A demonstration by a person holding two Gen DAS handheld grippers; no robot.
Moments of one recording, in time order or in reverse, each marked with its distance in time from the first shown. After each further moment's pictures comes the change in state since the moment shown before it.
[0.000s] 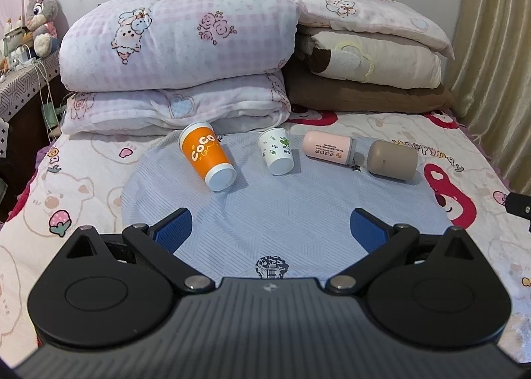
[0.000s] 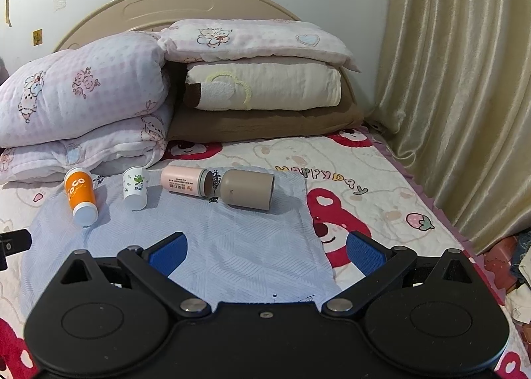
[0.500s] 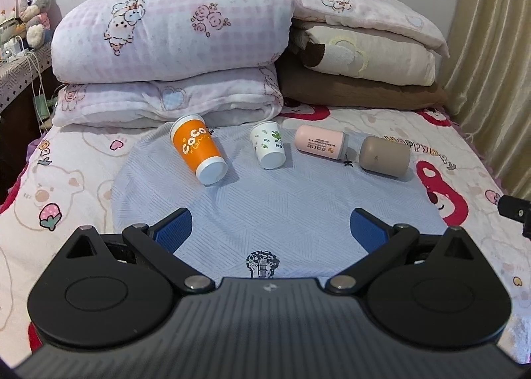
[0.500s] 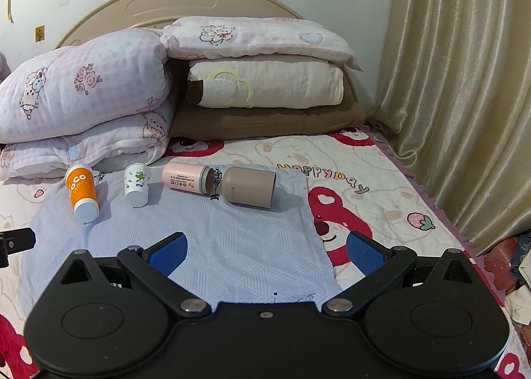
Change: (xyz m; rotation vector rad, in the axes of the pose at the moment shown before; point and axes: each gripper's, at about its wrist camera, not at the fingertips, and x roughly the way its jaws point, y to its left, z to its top) left arm 0.007 0.001 -0.002 0.000 0.027 -0.035; right arm 0.001 0.001 -0.001 -0.008 0.009 0.004
